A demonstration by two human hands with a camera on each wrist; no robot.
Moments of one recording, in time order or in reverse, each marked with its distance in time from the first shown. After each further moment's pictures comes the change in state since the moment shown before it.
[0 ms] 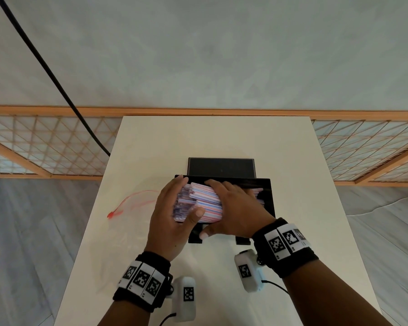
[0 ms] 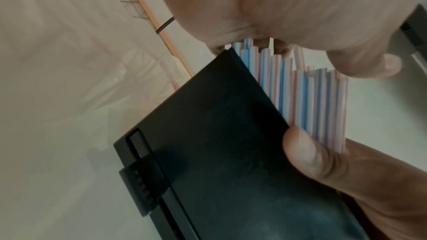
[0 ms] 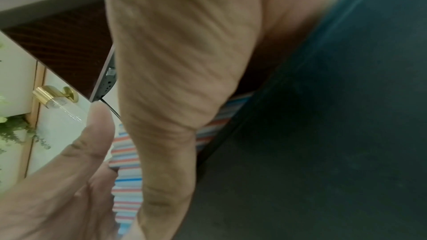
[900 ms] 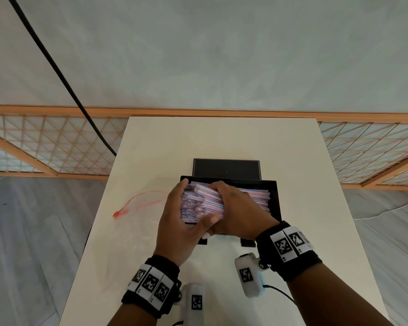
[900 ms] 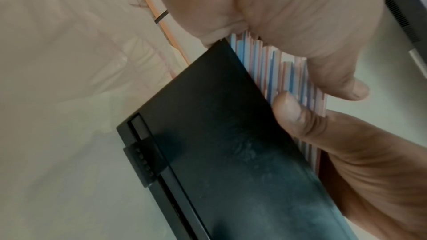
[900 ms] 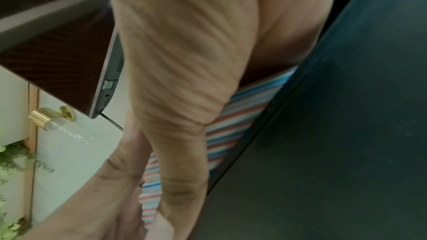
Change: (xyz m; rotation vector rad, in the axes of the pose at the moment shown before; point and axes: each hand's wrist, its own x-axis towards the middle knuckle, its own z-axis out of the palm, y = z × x) left_hand -0.009 0.003 0.006 -0.031 0.021 -0.109; right_hand 0.006 -0.008 0.000 0.226 0.012 -0.072
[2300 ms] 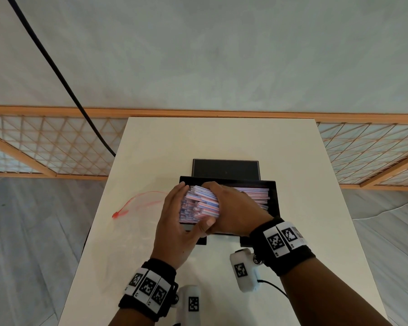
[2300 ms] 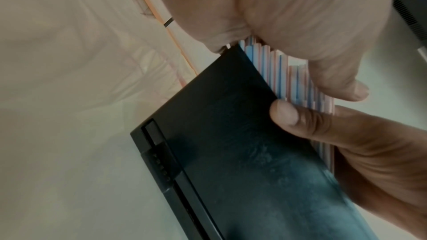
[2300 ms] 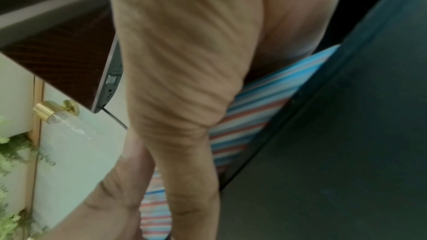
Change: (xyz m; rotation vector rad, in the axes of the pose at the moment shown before) left_hand -0.002 -0.009 -0.002 0.060 -0.003 0.074; right_hand 0.009 -0.006 0.001 -0.097 -0.011 -0.011
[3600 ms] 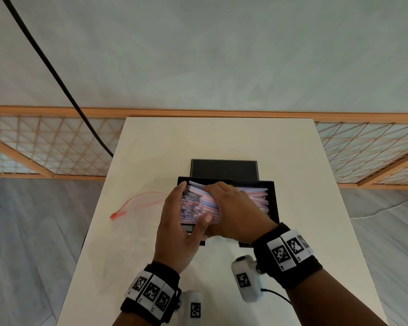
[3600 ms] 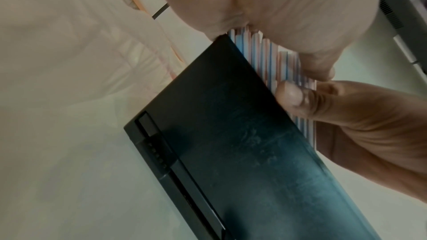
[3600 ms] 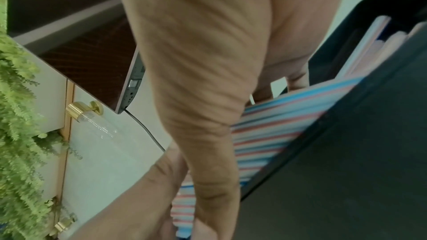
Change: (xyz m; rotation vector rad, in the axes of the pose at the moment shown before) left_hand -0.005 0.010 0.006 0.057 0.062 -0.008; right_hand -0.013 -0.007 -0.004 -0.047 0.054 -0.041
